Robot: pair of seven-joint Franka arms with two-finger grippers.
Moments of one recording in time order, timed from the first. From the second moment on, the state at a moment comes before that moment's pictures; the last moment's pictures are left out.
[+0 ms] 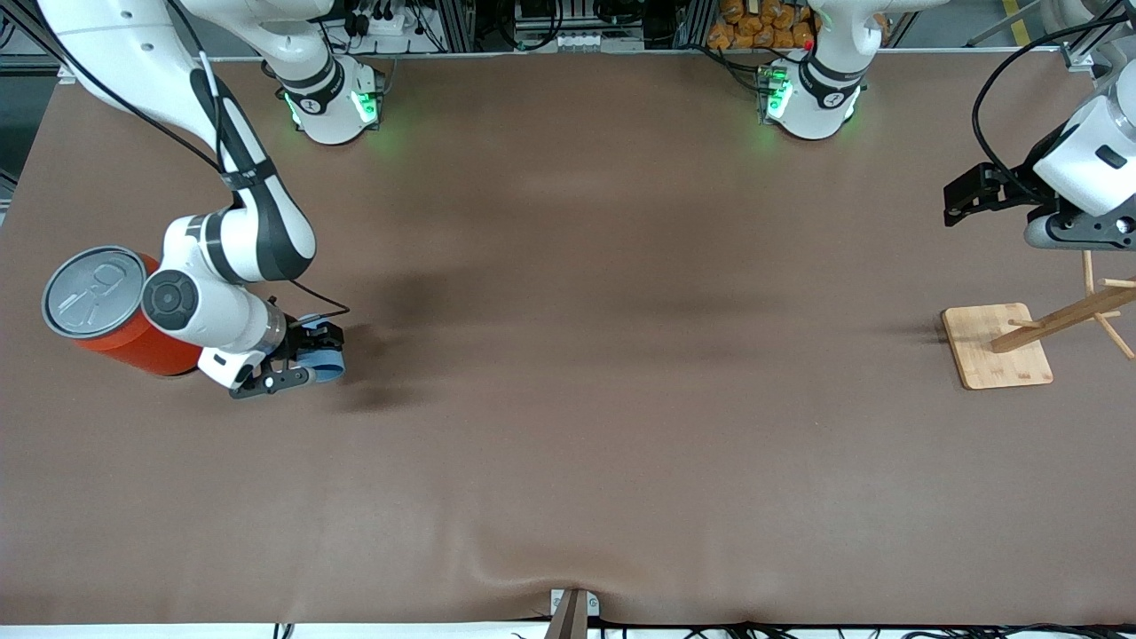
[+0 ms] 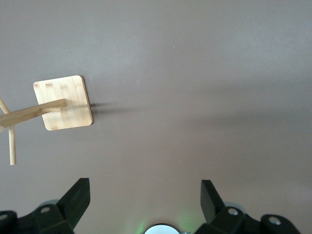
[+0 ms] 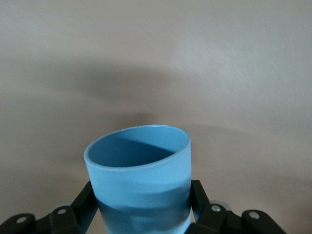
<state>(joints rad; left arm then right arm) 0.04 0.00 -0.15 -1.55 0.04 1.47 -0.03 0.03 0.39 0.12 -1.92 0.04 2.20 -0.13</state>
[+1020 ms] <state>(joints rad) 0.04 0.02 -0.15 -1.56 0.04 1.47 -0.03 0.48 0.65 0.26 -1.40 -0.08 2.16 -0.15</state>
